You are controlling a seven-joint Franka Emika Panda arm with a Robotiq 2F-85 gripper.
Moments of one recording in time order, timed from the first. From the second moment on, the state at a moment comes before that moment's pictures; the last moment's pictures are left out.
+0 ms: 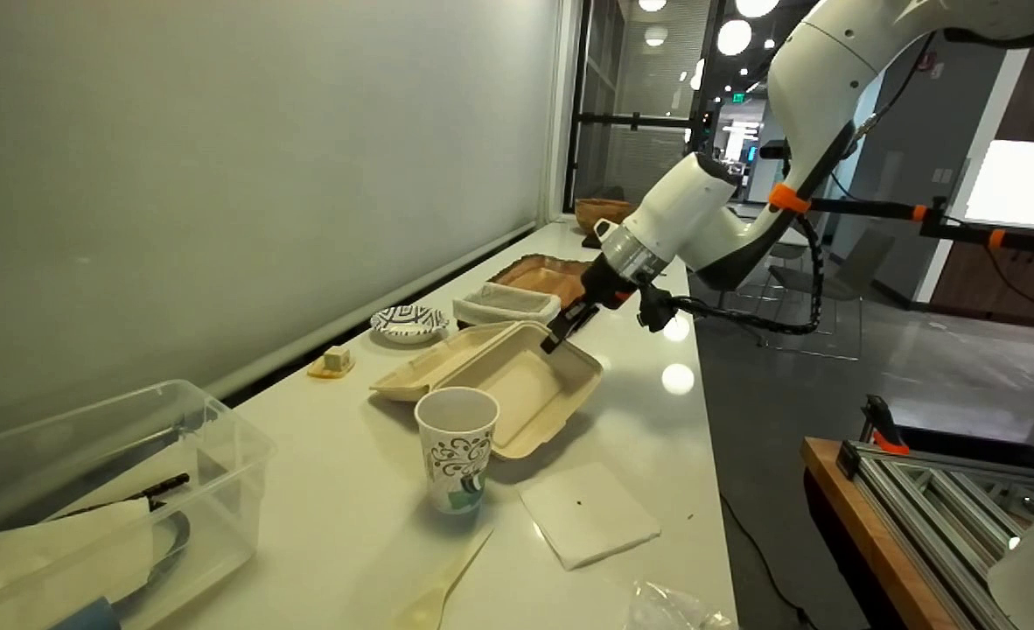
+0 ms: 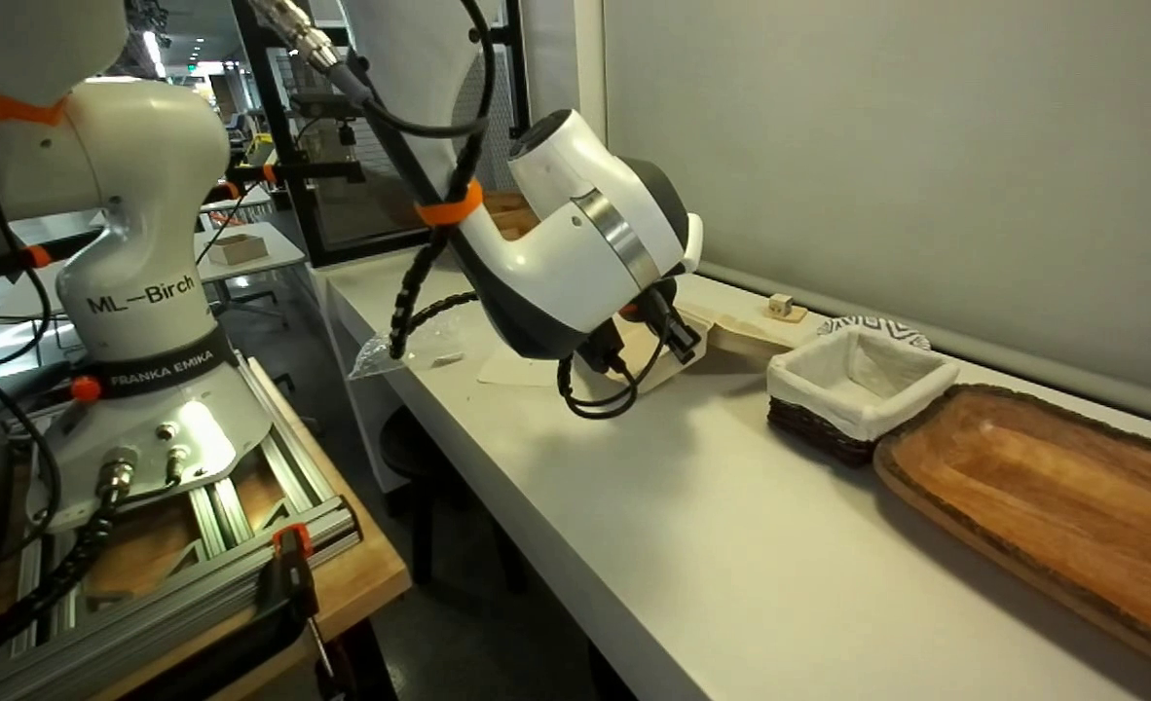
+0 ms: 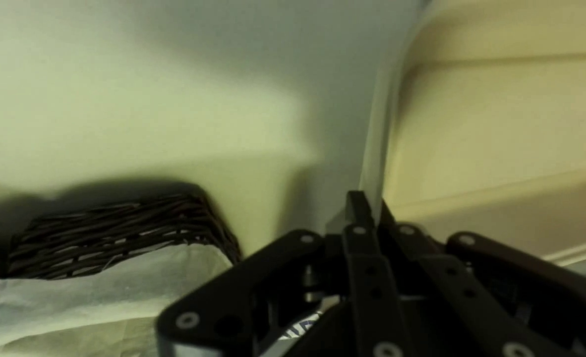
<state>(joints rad) 1.77 -0.68 -2.62 -2.05 -2.15 3.33 1.48</state>
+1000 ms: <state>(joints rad) 1.73 -0.27 -2.55 -2.36 -1.56 3.11 1.00</state>
